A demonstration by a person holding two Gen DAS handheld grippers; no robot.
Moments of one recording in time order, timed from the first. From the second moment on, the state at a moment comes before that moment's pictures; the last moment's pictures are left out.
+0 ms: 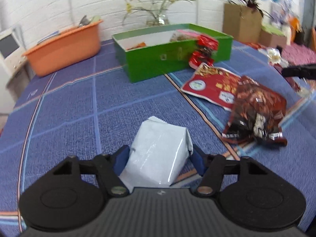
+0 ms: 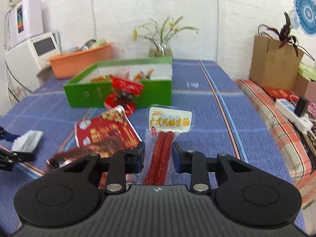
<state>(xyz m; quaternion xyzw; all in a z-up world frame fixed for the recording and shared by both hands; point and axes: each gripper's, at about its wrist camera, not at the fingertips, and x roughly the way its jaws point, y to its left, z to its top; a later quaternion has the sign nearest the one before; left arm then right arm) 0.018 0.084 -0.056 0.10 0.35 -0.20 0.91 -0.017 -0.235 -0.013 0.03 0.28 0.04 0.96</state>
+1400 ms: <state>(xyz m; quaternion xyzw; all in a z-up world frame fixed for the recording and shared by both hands) 0.208 -0.002 -0.005 0.01 0.21 -0.04 0.98 0.159 -0.207 0.011 0.01 0.13 0.02 0.99</state>
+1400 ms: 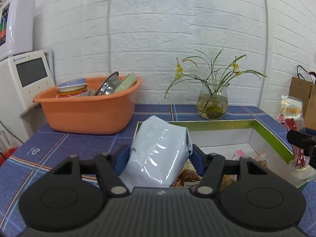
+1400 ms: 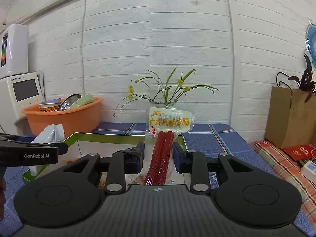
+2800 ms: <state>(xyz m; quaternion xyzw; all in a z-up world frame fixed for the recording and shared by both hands) 0.201 -0.006 -0.003 0.01 0.18 -0.03 0.98 0.180 -0.209 -0.005 0.06 0.15 0.02 0.99</state>
